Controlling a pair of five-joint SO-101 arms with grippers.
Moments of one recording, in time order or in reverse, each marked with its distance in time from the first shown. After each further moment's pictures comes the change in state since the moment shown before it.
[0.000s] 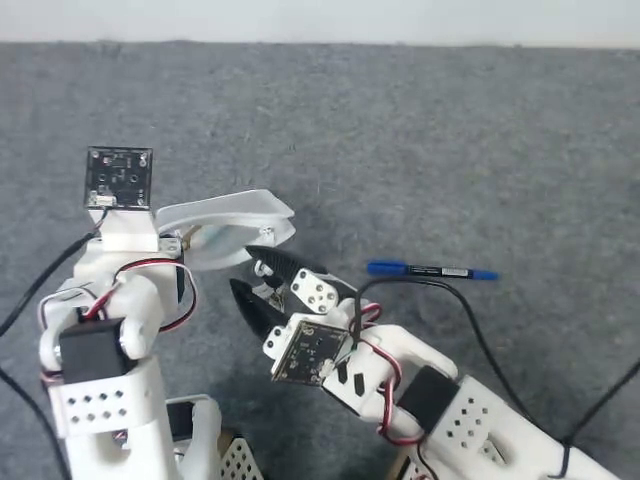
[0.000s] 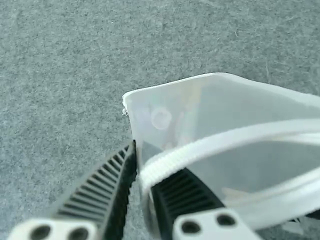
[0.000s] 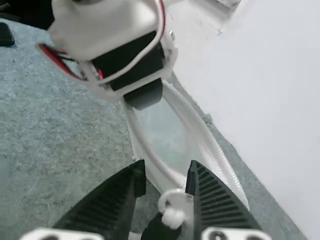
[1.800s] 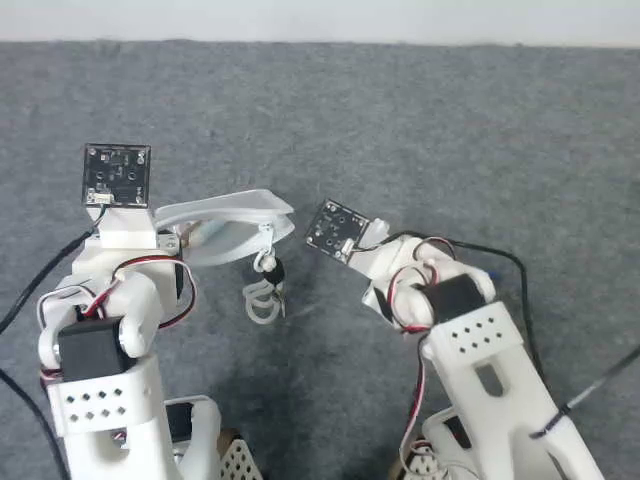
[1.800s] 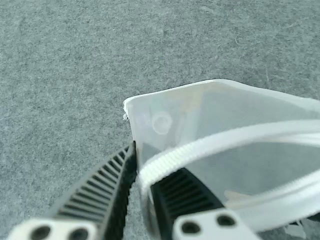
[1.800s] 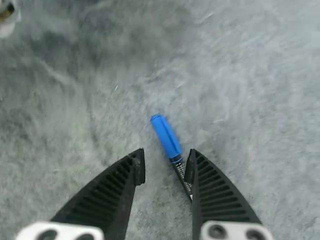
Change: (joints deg) left arm 0.0 0.3 0.0 -1.6 0.0; right arm 31.1 26.1 -20.5 42.3 13.7
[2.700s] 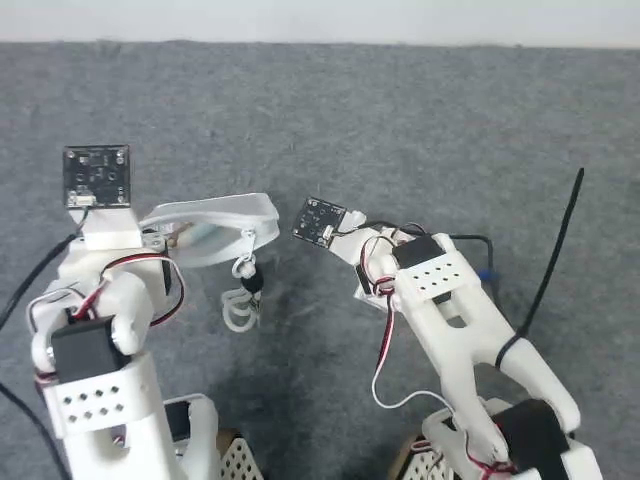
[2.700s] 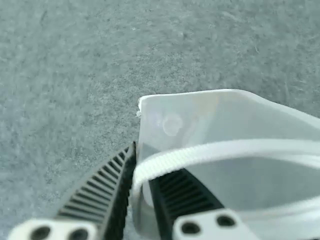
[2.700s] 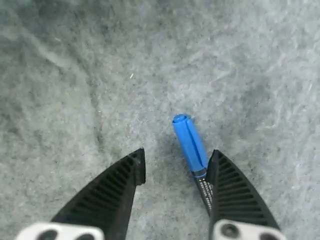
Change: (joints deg) left arm -4.5 0.1 0.1 -1.0 0.0; right arm -0.1 23.8 -6.9 -4.8 2.7
